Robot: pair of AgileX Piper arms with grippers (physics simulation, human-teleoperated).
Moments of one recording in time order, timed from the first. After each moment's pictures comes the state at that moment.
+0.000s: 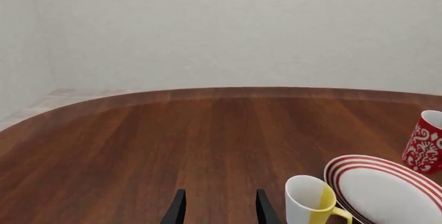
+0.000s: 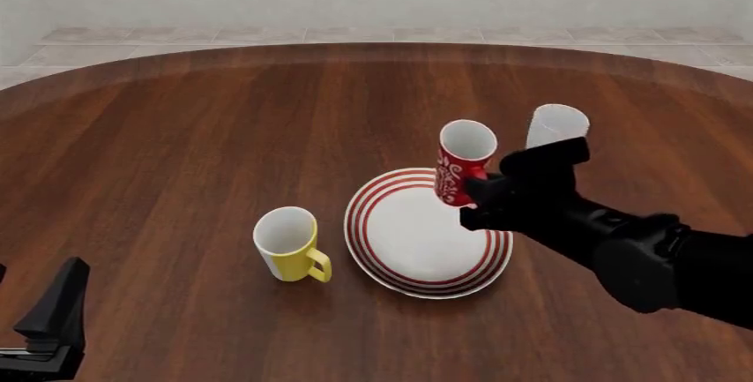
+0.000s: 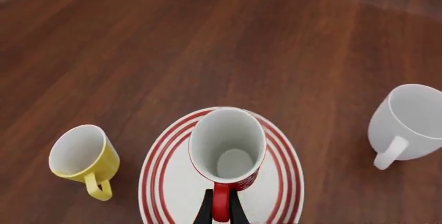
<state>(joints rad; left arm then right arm) -0.01 0.00 -0.01 -0.02 -0.02 0.46 1.36 -0.60 -0.25 0.09</state>
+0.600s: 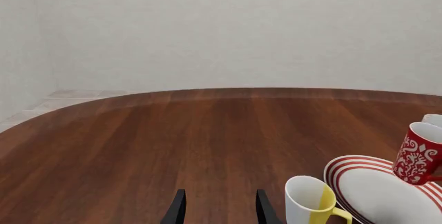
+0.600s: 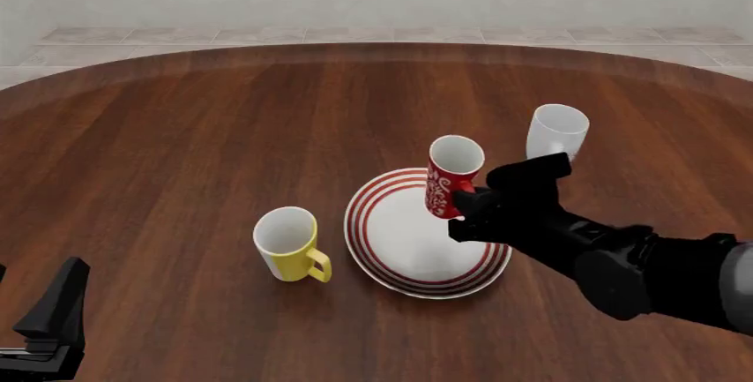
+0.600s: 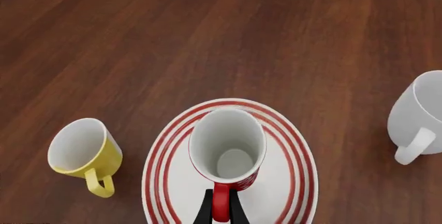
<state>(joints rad) -0.01 0.00 -0.02 -0.03 -0.02 0.48 1.44 -0.58 -0.33 0.12</state>
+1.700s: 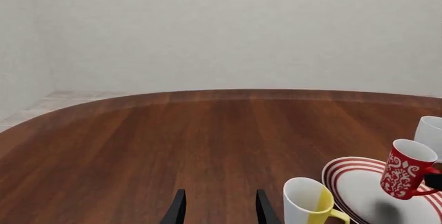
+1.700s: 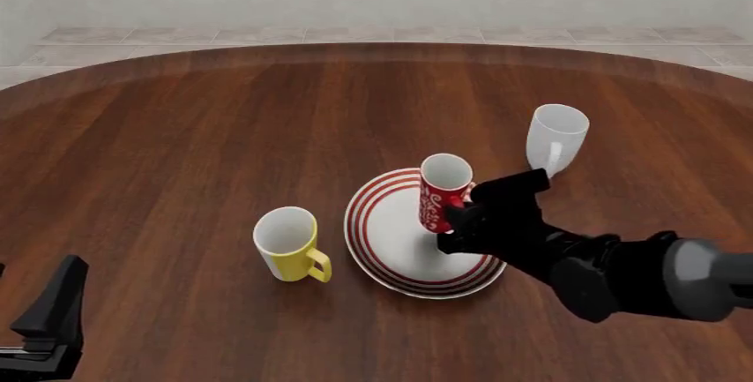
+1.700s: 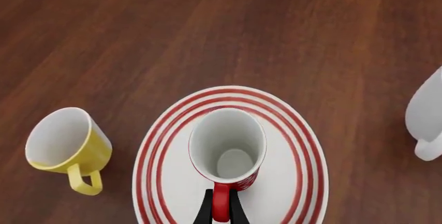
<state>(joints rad) -0.02 0.00 -0.03 -0.02 -0.02 0.49 1.58 -0.58 -0.42 0.12</state>
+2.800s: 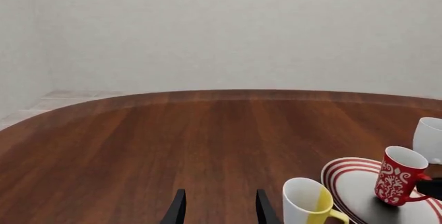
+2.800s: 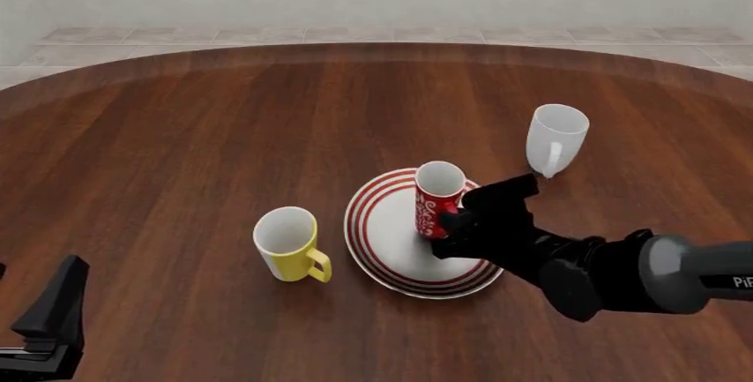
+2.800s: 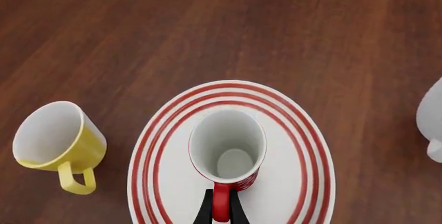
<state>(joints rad) -0.02 0.00 -0.02 -0.03 -0.03 0.49 1.65 -0.59 -0.45 0.11</state>
